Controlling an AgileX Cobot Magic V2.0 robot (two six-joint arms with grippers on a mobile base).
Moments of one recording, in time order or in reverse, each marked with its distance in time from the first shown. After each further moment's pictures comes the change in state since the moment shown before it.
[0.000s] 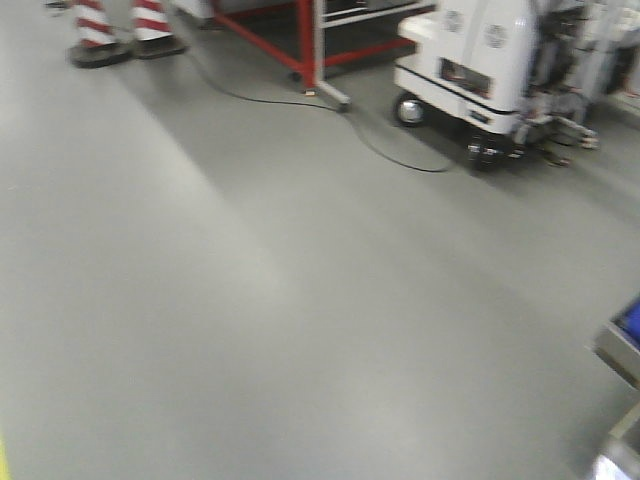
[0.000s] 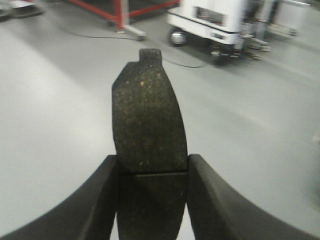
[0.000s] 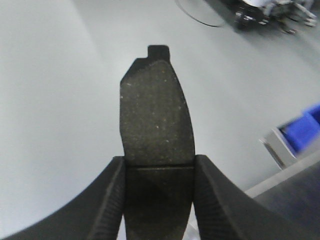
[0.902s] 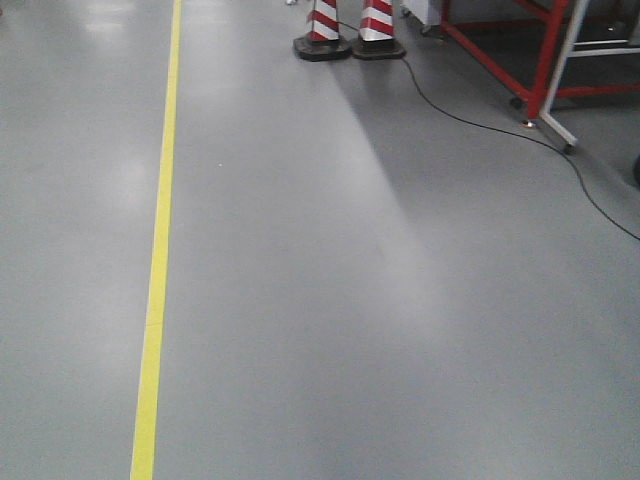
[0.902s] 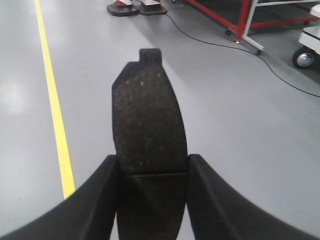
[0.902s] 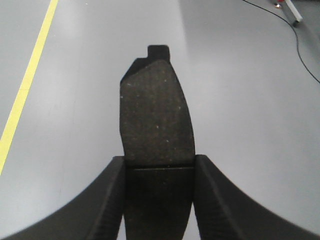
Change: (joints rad) left arm 0.000 -0.001 0.000 0.000 0.001 0.000; right arm 0.000 0.000 0.000 0.001 0.000 0.000
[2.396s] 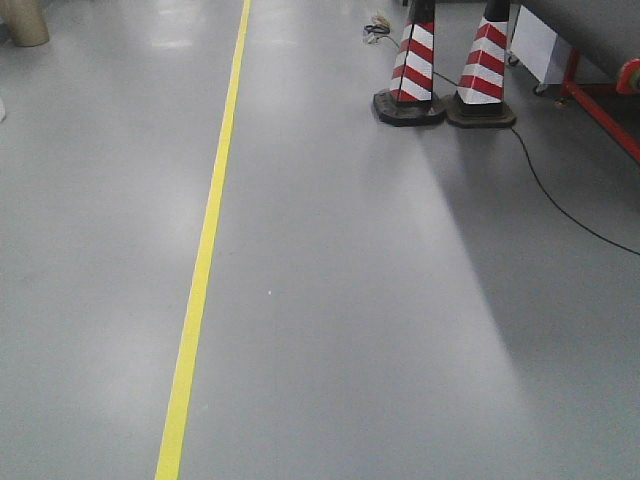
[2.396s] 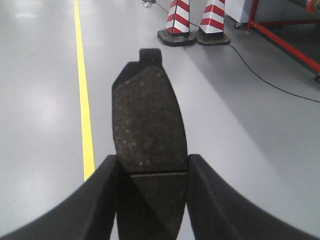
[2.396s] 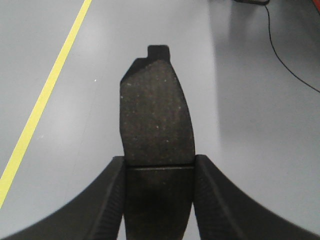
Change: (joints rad) left arm 0.000 0.000 0.000 0.000 0.000 0.000; right arm 0.000 0.000 0.000 0.000 0.000 0.000
